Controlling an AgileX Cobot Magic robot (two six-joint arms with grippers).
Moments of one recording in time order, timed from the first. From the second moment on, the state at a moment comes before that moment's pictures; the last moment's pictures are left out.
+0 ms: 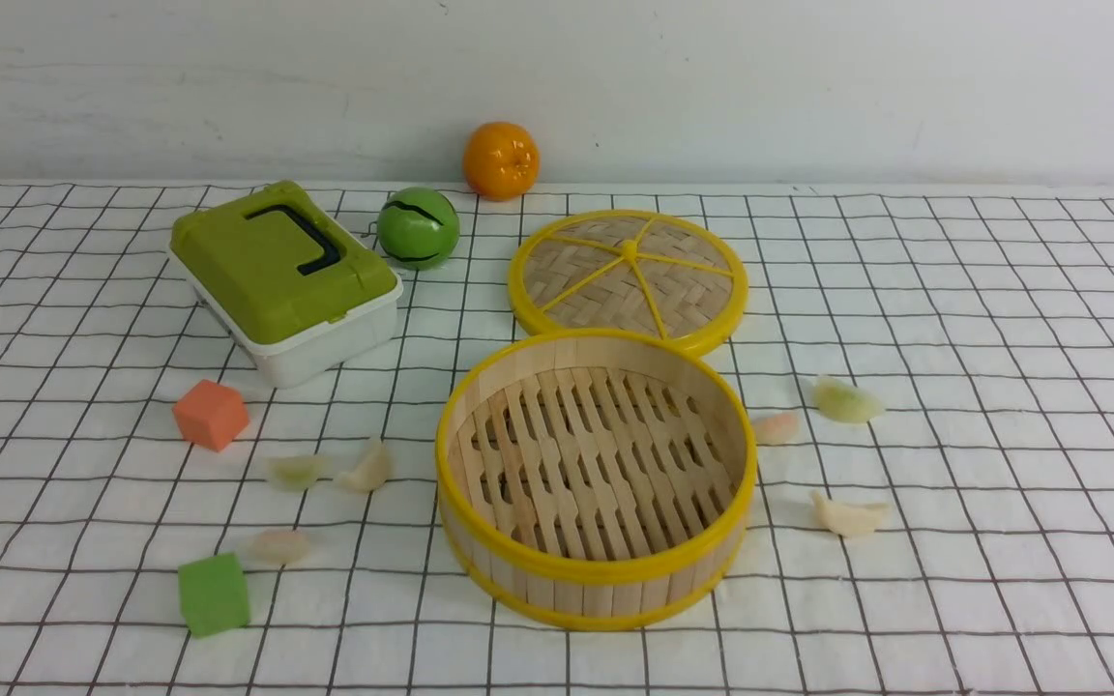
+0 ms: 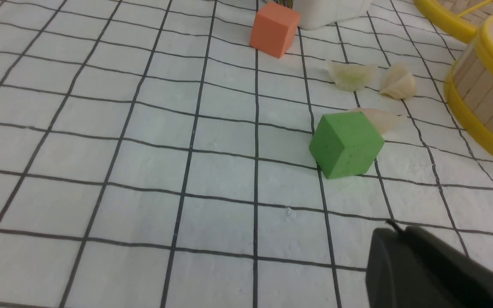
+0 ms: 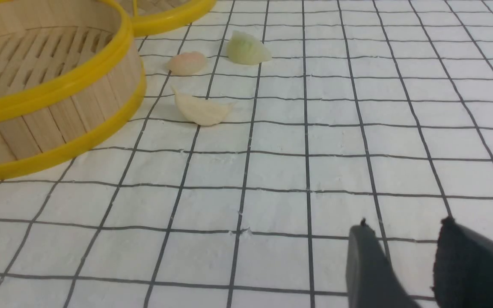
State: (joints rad) right arm 0.03 -0.01 0.02 0.14 0.39 -0.03; left arm -0.02 -0.01 0.03 -0.11 0.39 -0.10
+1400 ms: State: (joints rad) right arm 0.03 -0.01 0.02 0.14 0.39 -0.03; left arm -0.02 -0.01 0.03 -0.11 0.20 -0.09
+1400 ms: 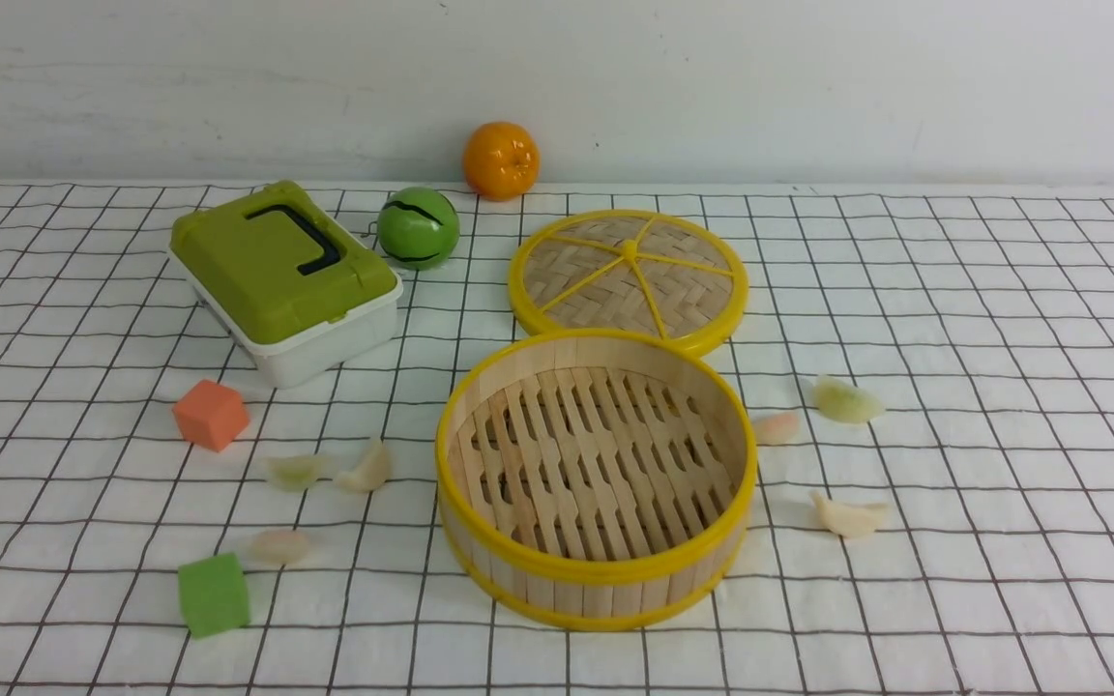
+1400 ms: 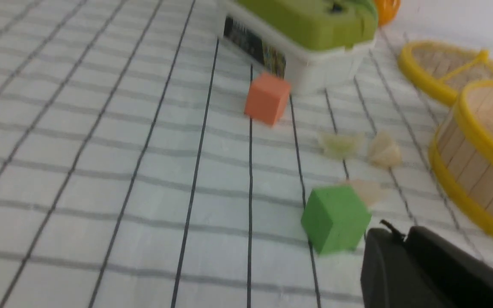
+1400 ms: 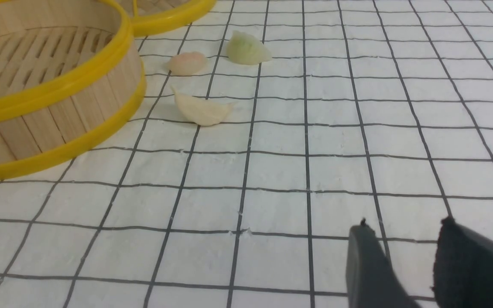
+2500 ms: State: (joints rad) right arm 0.03 -0.01 0.03 0.14 -0.45 0.20; left arm -0.02 -0.01 -0.11 0.12 -0.34 -0.84
